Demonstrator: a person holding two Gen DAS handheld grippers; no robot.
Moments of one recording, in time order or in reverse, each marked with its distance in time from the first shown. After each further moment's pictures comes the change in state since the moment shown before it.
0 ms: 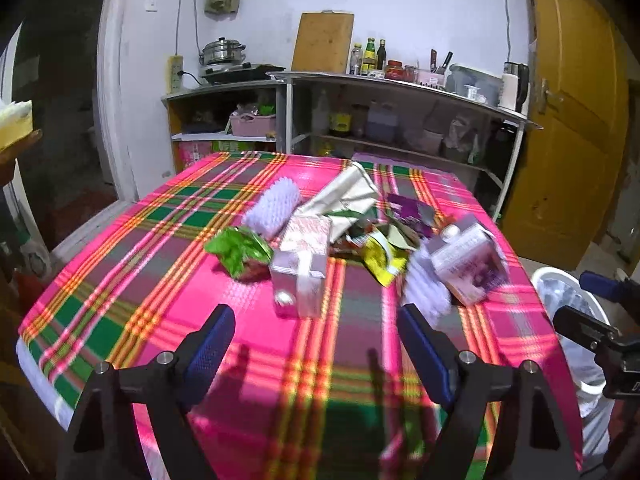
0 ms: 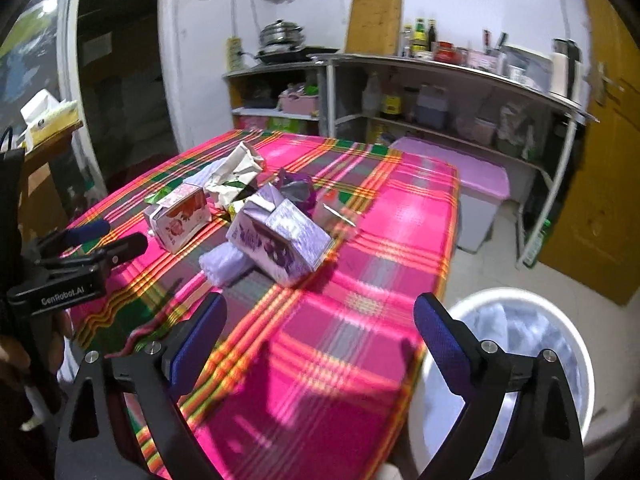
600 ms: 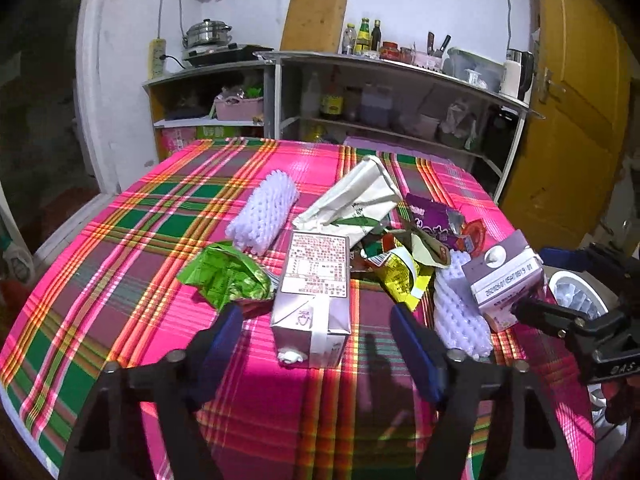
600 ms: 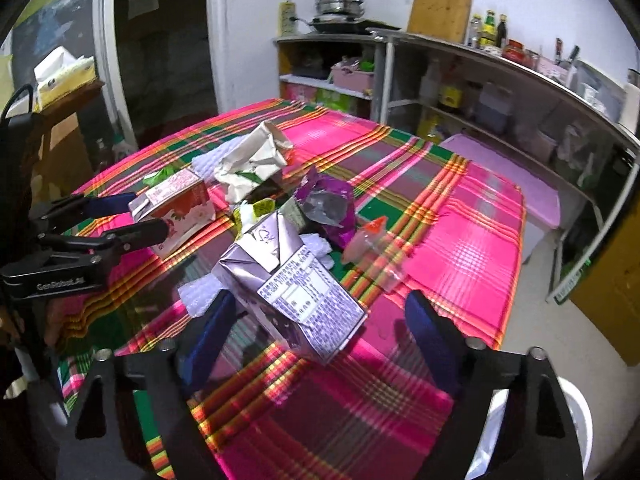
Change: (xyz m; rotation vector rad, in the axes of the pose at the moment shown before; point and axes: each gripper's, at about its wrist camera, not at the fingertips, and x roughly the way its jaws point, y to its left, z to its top) left arm 0.053 0.014 0.023 0.013 0.080 -0.058; right arm 0.072 0.006 0.040 -0.166 0.104 0.128
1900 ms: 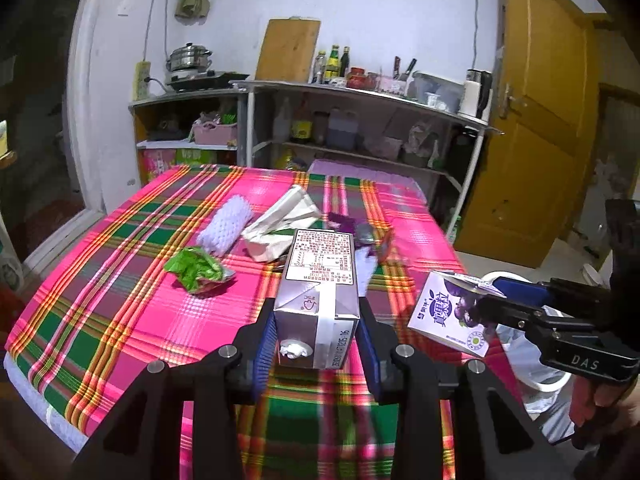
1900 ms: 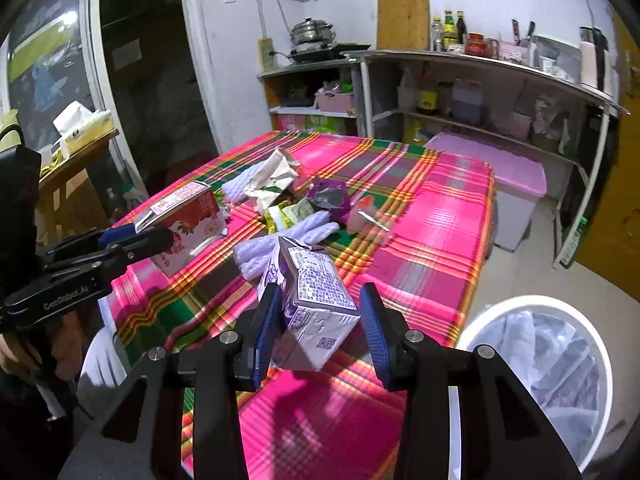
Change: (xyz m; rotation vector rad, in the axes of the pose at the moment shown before) left arm -0.085 -0.042 -0.018 0.015 -0.087 -0.099; right arm -0.086 0.001 -0.048 0.182 -0.118 0.021
